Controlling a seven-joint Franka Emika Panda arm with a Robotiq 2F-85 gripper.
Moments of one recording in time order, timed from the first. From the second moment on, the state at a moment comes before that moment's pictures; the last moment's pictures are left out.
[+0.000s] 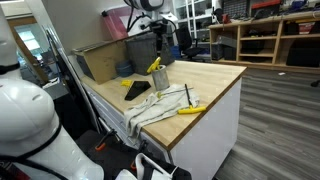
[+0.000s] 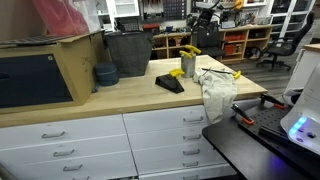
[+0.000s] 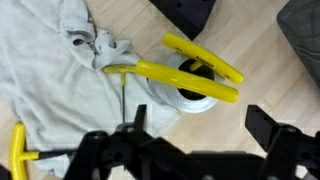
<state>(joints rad) 0.03 0.21 -0.18 -1.88 0.44 2.09 0.68</state>
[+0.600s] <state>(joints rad) 0.08 -0.08 0.06 -1.98 -0.15 2.03 0.84</state>
